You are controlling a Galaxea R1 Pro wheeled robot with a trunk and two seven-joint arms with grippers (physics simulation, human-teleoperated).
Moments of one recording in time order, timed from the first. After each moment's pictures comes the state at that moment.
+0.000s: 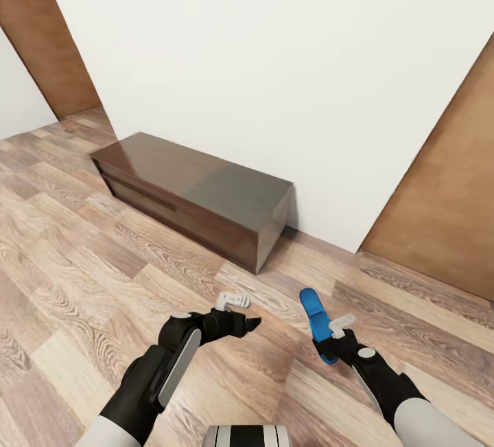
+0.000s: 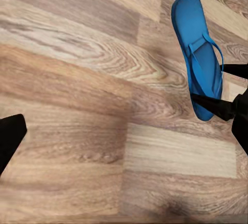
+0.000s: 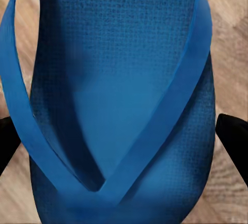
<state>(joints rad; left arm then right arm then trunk) -0.48 -0.08 -0.34 -1.22 0.27 0.72 -0.20 -0.62 -0.10 0.07 -0.44 0.21 0.04 0.19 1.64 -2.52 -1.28</state>
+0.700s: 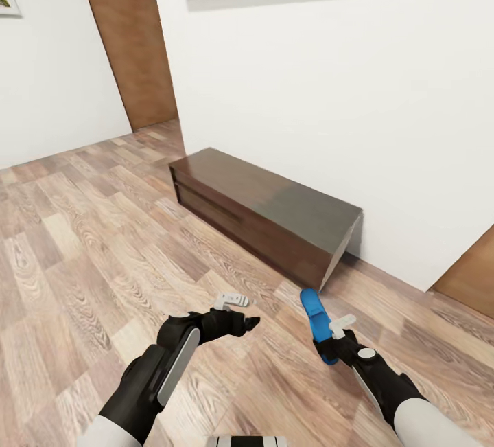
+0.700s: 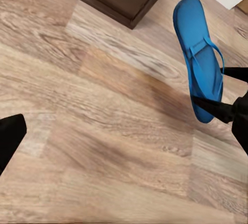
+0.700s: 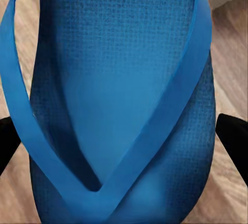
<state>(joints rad) -0.48 -0.08 -0.32 -1.22 0.27 0.73 -0.21 -0.62 -0.10 0.07 -0.44 0.21 0.04 0.18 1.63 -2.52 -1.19</state>
